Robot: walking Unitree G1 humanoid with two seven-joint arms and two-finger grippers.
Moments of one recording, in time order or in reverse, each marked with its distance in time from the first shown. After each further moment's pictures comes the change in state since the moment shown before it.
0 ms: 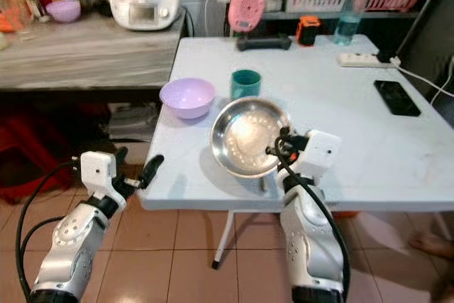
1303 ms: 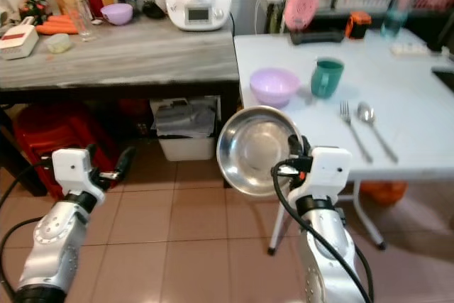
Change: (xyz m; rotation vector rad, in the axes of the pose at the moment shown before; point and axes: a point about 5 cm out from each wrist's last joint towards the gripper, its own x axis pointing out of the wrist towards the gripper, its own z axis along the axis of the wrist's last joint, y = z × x) left arm 0.001 0.019 0.004 0.027 -0.031 0.129; right arm -0.041 -0.018 0.012 -0.245 -0.042 0.020
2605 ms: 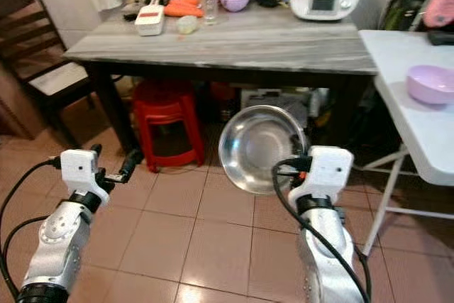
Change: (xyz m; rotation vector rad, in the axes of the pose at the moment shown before) left arm -0.003 0.007 -0.002 0.064 0.014 -0.002; right arm 0.005 0.004 -0.001 0.006 -0.026 0.002
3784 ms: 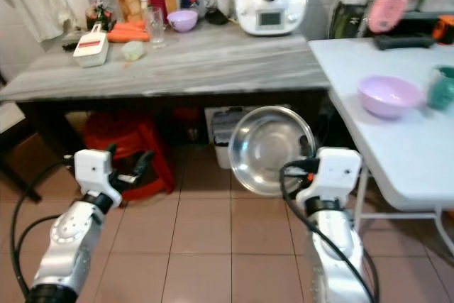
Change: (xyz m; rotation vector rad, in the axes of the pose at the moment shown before) left arm 0.003 -0.013 0.001 -0.009 -0.012 -0.054; right arm -0.002 -0.004 0.001 -0.029 -0.003 -0.008
